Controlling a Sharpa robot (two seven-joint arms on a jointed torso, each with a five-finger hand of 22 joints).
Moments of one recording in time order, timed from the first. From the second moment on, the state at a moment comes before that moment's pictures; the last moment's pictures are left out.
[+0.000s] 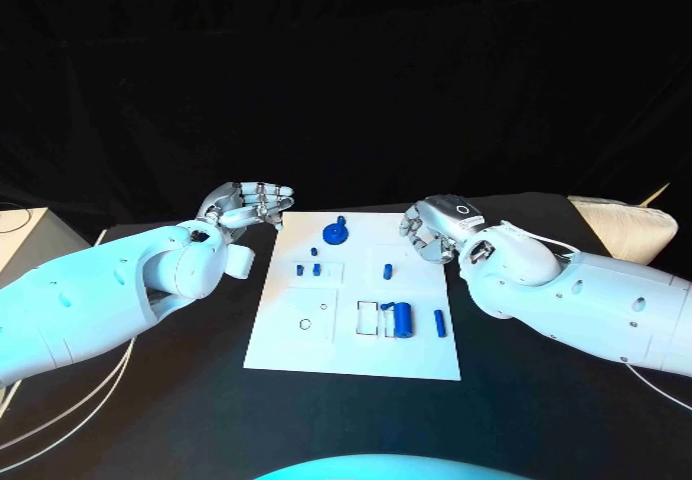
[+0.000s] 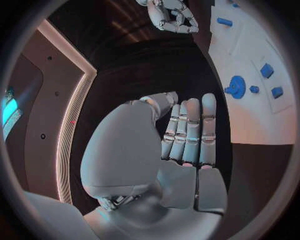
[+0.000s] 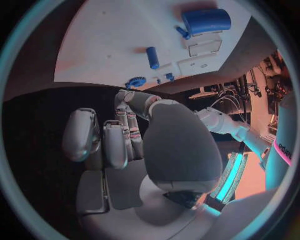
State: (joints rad) left arm 1.00 -0.91 0.20 1.42 -0.19 -0.30 0.26; left_hand 1.49 -0.25 0.61 0.10 0.16 0.87 0.20 0.30 0.26 0.91 0.14 0.47 0.13 0.90 0.06 1.22 0.34 0.17 0.87 0.15 1.04 0.64; right arm 1.21 -0.65 -0.12 1.39 -1.70 -0.50 -0.22; right_hand 1.38 -0.20 0.71 -0.06 0.20 1.09 0.12 0.31 0.28 1.26 0.06 0.13 0.15 1.47 -0.03 1.35 1.31 0.10 1.46 0.06 1.11 1.29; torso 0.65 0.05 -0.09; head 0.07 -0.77
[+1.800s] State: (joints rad) left arm 0.99 -0.92 0.20 1.45 -0.19 -0.30 0.26; left_hand 1.49 -0.25 0.61 0.09 0.16 0.87 0.20 0.31 0.26 0.92 0.14 0.47 0.13 0.90 0.06 1.21 0.34 0.17 0.87 0.15 1.04 0.64; right arm 1.19 -0.60 -0.15 1.49 -1.55 -0.16 -0.31; right_hand 1.35 -0.22 0.51 0.02 0.19 1.08 0.11 0.21 0.29 1.46 0.03 1.57 1.31 1.47 -0.05 1.56 1.31 0.04 1.46 0.05 1.42 1.31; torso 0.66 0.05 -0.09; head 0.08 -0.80
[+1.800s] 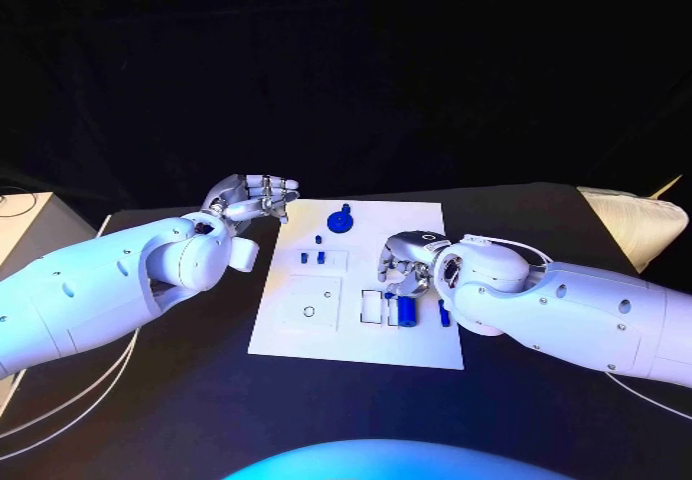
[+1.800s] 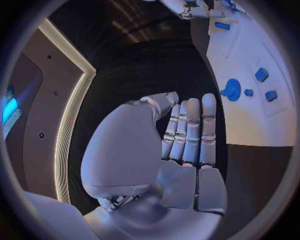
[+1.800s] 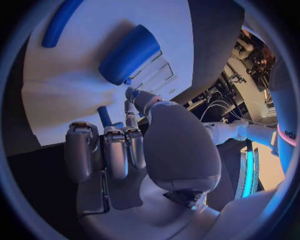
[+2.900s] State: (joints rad) left arm 0.99 -0.92 0.20 1.45 -0.19 -0.30 0.25; left_hand 1.49 -0.24 0.61 0.09 0.16 0.87 0.20 0.31 0.26 0.91 0.14 0.47 0.13 0.90 0.06 1.21 0.34 0.17 0.87 0.15 1.04 0.64; right arm 1.19 -0.58 -0.15 1.47 -1.60 -0.10 -0.32; right_hand 1.35 -0.22 0.51 0.01 0.13 1.08 0.10 0.21 0.29 1.47 0.03 1.57 1.31 1.47 -0.05 1.56 1.31 0.04 1.46 0.05 1.43 1.31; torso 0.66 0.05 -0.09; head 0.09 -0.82
